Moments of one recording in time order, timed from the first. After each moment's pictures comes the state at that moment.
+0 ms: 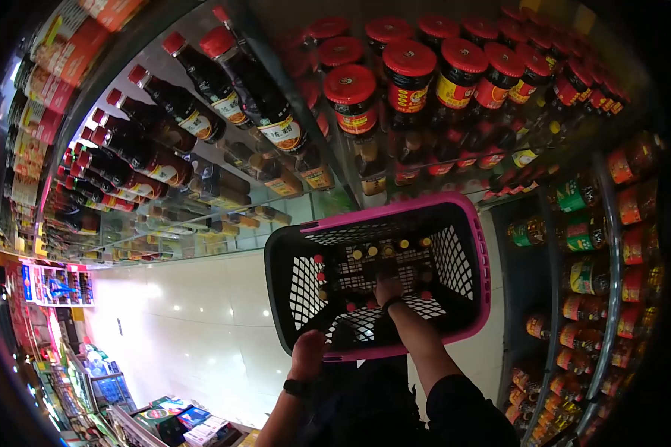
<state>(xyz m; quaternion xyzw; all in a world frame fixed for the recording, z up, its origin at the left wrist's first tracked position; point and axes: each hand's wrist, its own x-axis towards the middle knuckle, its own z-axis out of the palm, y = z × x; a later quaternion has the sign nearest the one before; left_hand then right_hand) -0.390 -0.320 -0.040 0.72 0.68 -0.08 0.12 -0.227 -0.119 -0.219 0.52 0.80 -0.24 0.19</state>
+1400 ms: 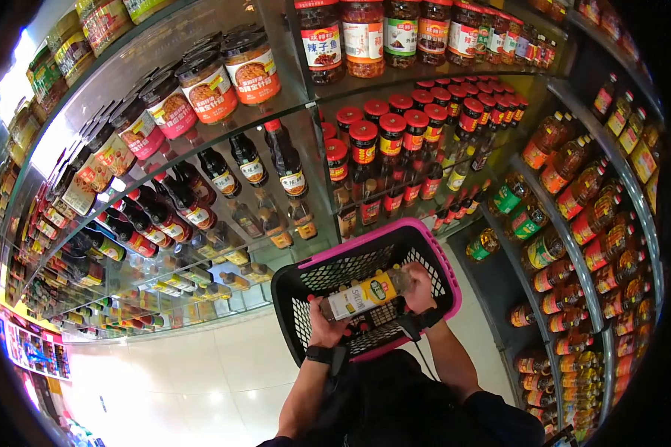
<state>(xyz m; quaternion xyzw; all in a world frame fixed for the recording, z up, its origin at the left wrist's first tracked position) -0.387 -0.233 0.070 -0.07 0.34 0.59 0.73 -0.168 -0.144 0.061 0.25 0.27 -0.73 -0.58</state>
